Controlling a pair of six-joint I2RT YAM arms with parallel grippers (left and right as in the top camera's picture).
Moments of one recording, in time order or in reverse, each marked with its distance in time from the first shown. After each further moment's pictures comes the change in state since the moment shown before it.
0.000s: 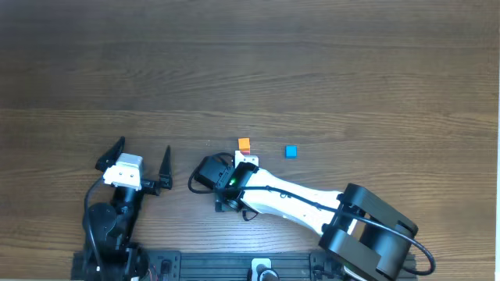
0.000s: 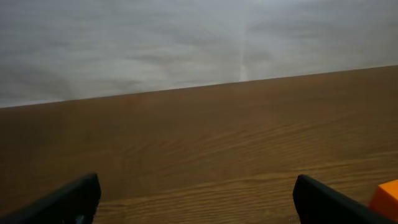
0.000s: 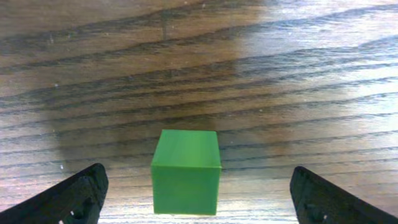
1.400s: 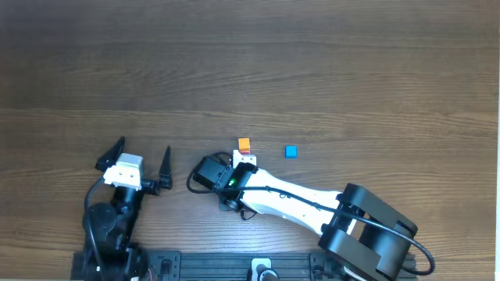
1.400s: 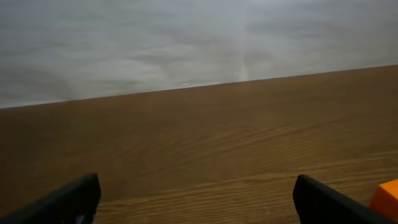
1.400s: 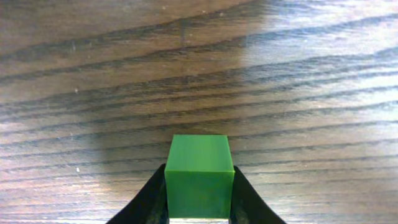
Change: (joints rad) left arm 0.000 0.000 0.000 0.000 0.000 0.003; right arm 0.003 0.001 0.001 0.026 0.000 0.005
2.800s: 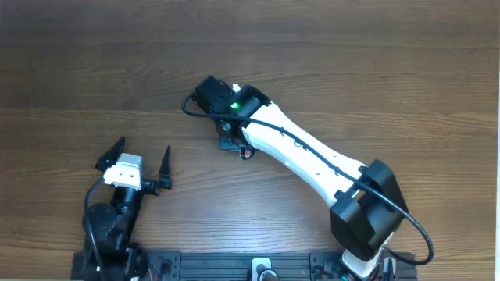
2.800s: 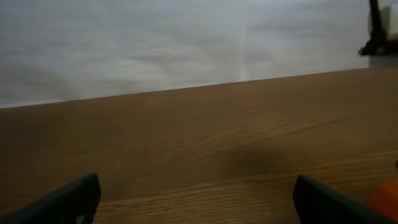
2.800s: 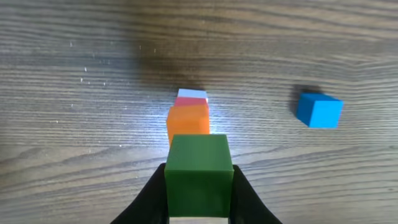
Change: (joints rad) left arm 0.000 0.000 0.000 0.000 0.000 0.000; right arm -0.251 0.118 0.566 -0.418 0.087 -0.273
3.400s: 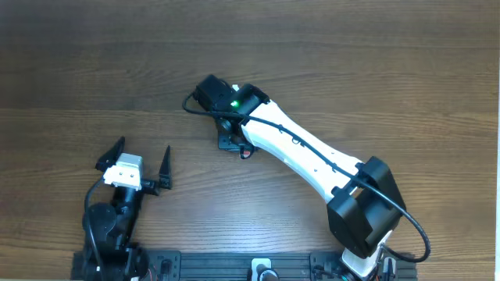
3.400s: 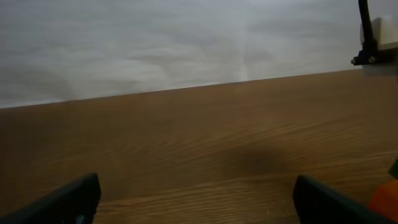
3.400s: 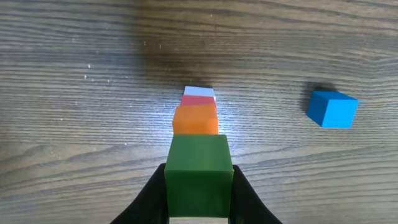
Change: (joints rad) left arm 0.000 0.000 0.000 0.000 0.000 0.000; right arm -0.014 0.016 0.000 0.011 -0.041 -0.003
